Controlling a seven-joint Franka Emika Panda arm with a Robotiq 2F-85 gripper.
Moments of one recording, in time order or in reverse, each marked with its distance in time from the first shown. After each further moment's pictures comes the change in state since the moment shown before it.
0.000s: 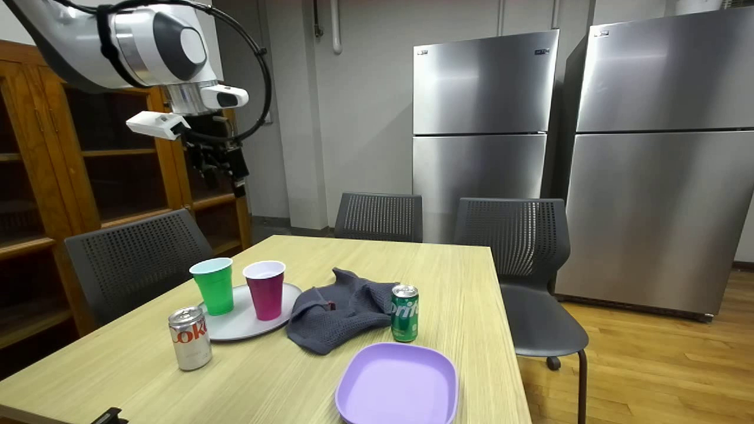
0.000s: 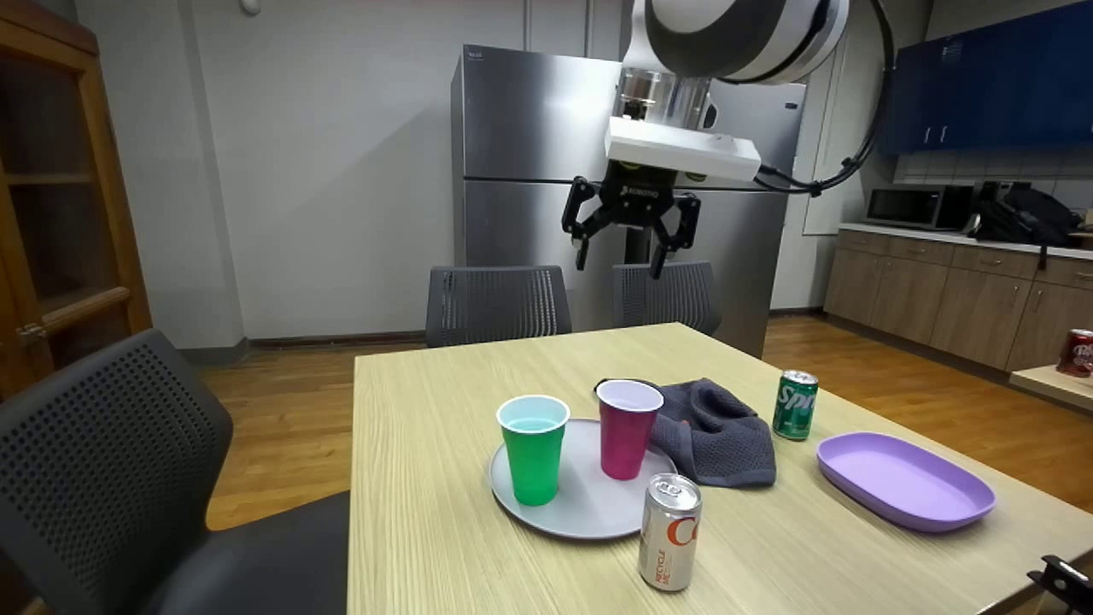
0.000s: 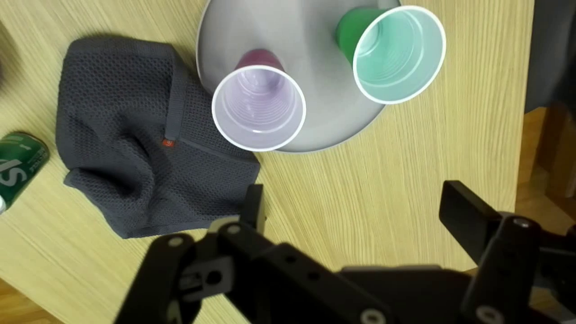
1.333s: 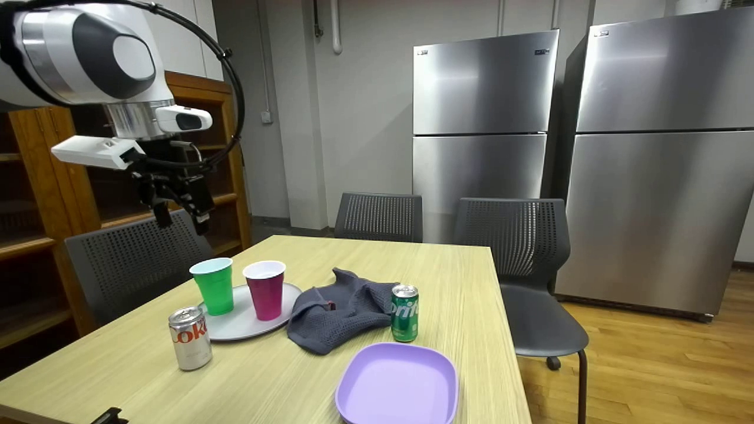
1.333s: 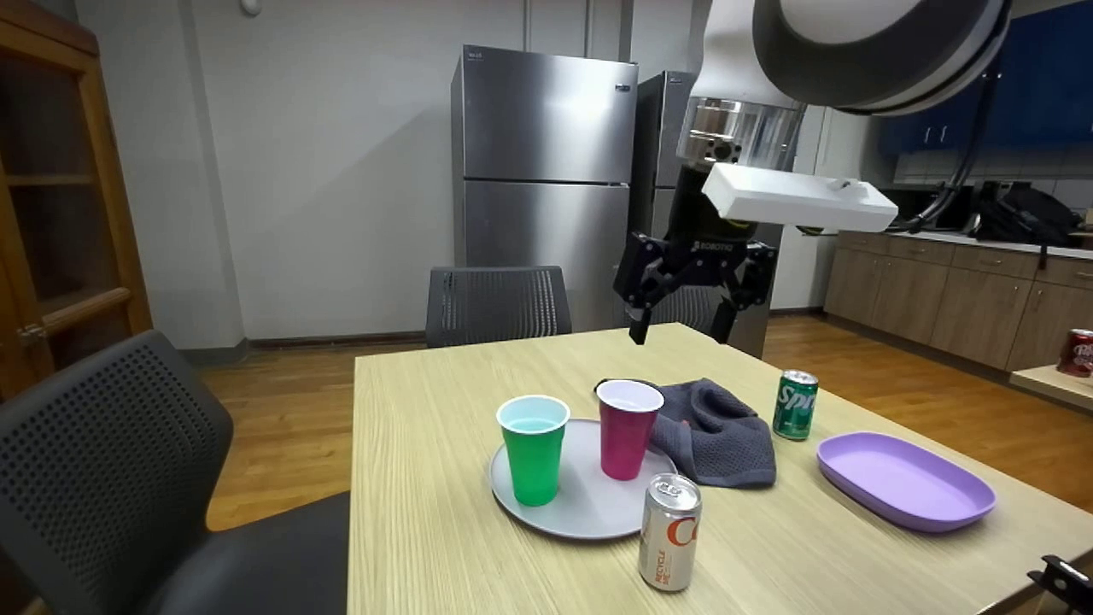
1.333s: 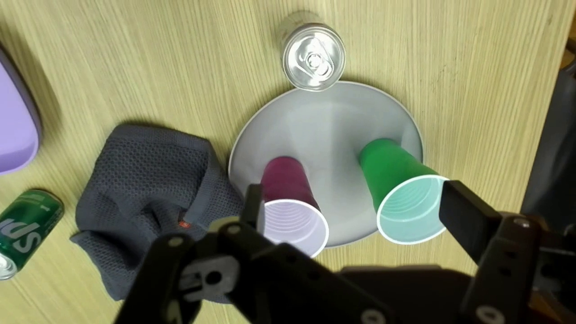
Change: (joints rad) arm -0.029 -0.210 0.096 -0.351 0.074 0.073 -0.181
